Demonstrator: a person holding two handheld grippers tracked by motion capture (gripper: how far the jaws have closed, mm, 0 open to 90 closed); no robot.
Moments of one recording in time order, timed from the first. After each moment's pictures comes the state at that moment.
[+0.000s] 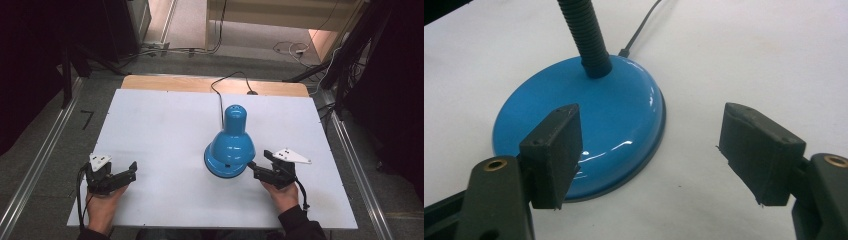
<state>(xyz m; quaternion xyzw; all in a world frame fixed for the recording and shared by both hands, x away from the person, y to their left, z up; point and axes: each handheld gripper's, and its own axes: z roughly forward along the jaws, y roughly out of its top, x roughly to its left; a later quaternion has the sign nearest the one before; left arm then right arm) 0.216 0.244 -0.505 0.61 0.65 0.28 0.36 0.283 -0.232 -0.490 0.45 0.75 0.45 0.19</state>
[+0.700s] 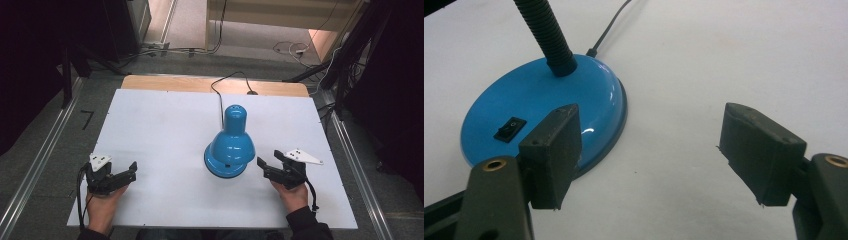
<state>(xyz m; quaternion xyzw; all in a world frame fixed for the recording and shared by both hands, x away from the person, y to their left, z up) 0.216 0.244 -0.505 0.61 0.65 0.28 0.35 0.284 -0.257 -0.488 0.47 0.73 0.45 0.20</state>
